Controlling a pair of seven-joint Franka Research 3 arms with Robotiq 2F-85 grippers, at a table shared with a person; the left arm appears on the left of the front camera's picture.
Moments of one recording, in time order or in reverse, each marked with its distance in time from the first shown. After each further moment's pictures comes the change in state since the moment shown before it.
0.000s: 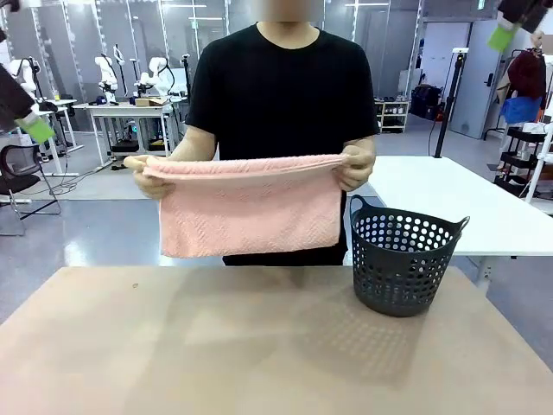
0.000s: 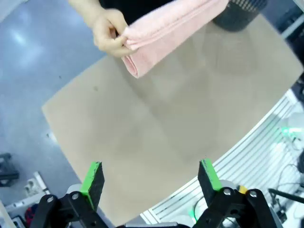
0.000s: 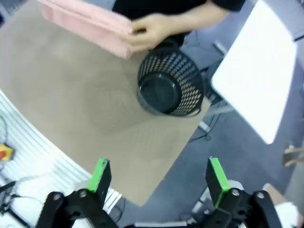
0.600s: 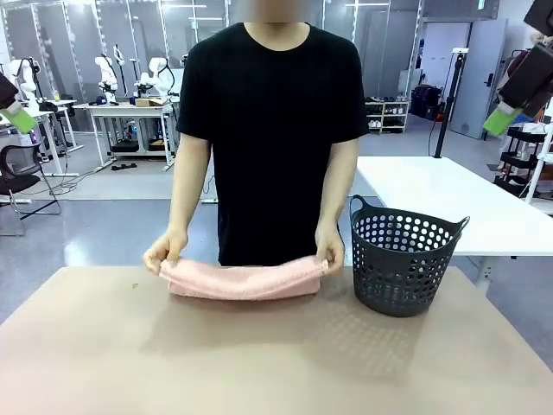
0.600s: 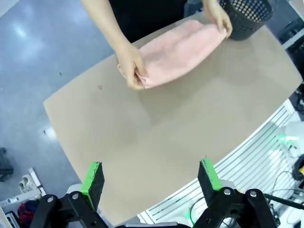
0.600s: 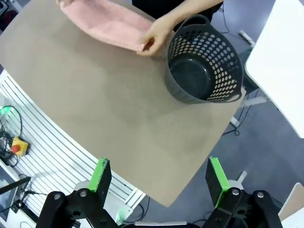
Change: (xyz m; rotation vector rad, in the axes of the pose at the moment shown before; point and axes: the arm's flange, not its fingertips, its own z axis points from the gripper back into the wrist) left arm 0.006 0.019 0.008 -0.009 -0.009 0.045; right arm -0.052 0.025 -0.060 0.123 0.017 -0.044
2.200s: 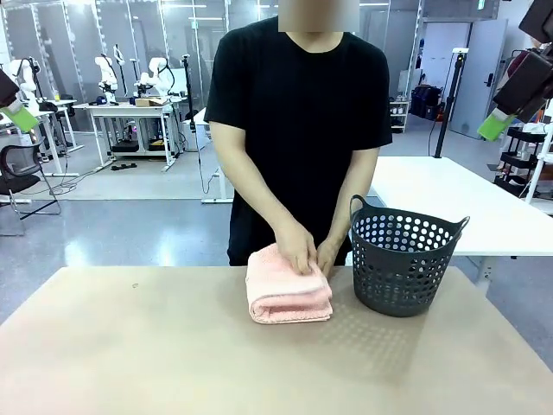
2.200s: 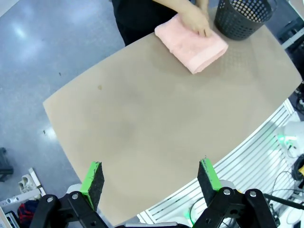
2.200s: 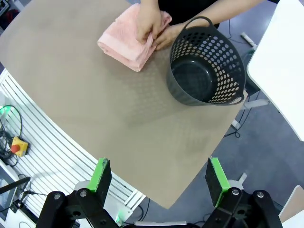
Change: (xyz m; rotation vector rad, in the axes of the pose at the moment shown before) left arm -0.001 0.001 0.000 0.001 -0.001 0.002; right arm 0.000 0.001 -0.003 0.004 -0.006 0.008
